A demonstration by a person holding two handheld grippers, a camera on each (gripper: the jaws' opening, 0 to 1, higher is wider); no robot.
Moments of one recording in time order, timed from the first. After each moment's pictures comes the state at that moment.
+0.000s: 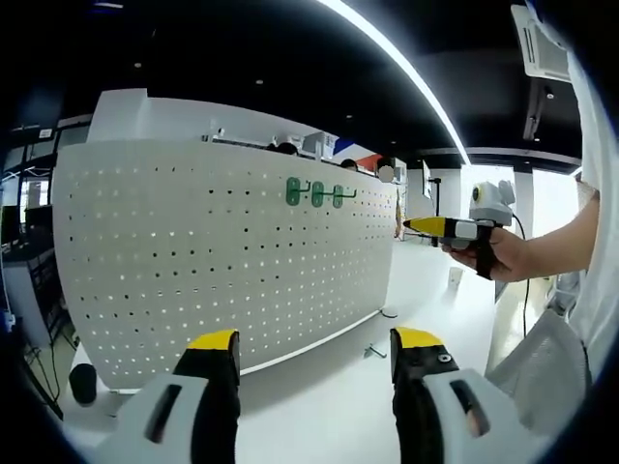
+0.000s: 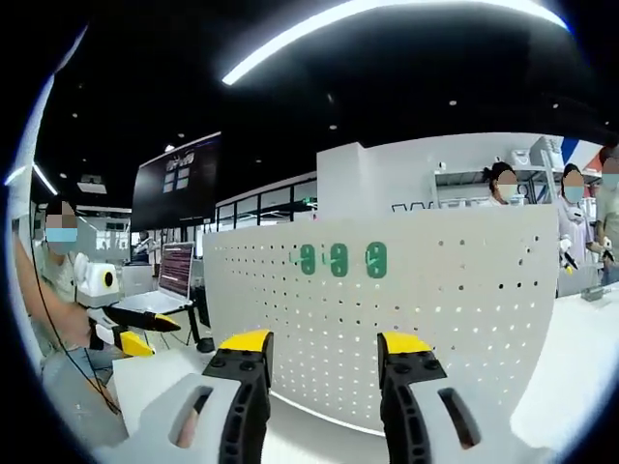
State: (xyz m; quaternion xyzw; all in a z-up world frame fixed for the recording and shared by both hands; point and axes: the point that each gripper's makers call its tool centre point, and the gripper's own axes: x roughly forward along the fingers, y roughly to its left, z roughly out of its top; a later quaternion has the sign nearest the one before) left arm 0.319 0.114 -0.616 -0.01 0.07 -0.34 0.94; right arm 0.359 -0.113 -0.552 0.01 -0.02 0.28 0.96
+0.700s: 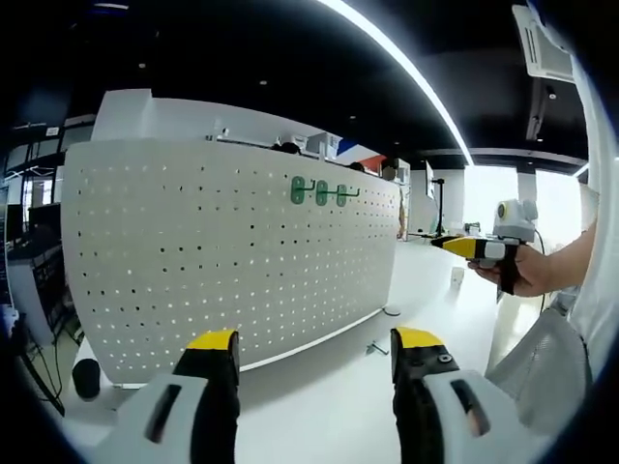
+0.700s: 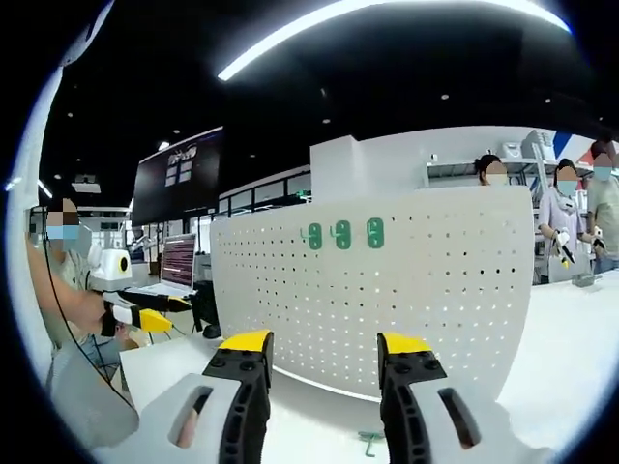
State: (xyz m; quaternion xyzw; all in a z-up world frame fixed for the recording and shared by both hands) left arm 0.313 0.122 -0.622 -0.01 0.07 -0.33 0.94; right arm 0.312 -0.123 -0.581 0.02 0.00 0.26 0.96
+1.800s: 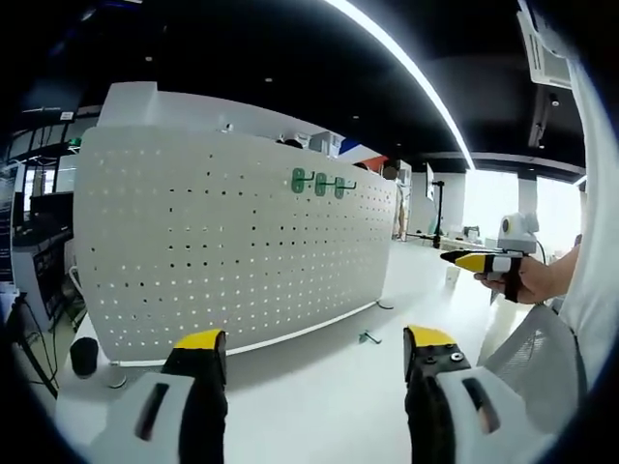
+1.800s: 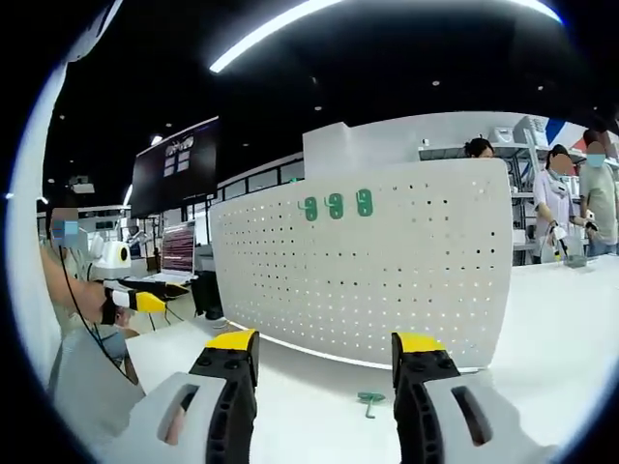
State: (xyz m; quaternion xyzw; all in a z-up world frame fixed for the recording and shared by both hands) left arm 0.290 0.132 -0.635 -0.03 0.08 -0.33 0.94; right arm 0.282 -0.141 -0.613 0.03 0.03 0.25 0.97
